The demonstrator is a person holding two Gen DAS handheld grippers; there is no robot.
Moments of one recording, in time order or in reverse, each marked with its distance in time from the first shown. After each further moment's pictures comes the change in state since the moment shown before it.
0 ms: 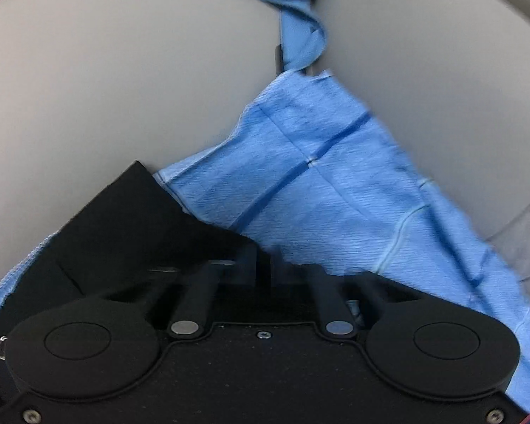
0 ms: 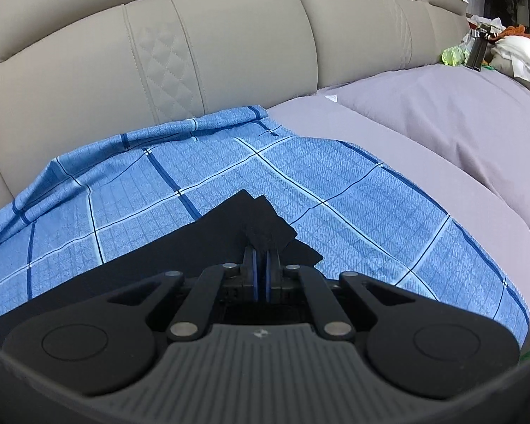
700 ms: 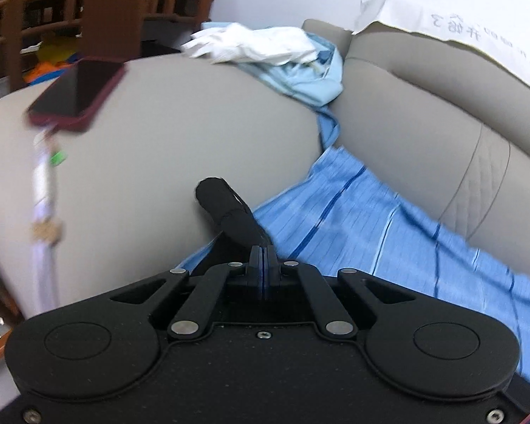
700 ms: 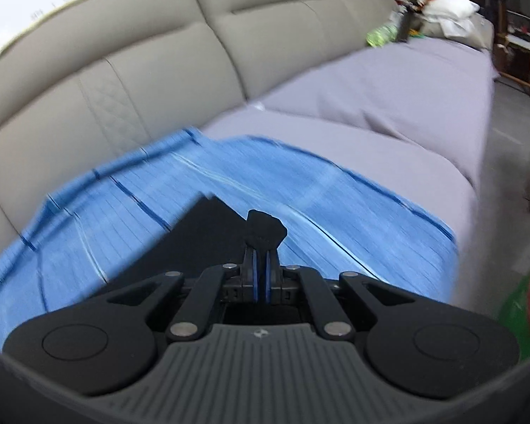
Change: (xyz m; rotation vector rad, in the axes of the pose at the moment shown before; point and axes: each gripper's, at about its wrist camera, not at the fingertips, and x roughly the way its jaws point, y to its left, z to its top) left arm -0.192 0.176 -0.100 0.055 -0.273 -0.119; right arm -0.103 -0.088 -0.061 0.229 -0.066 -0.050
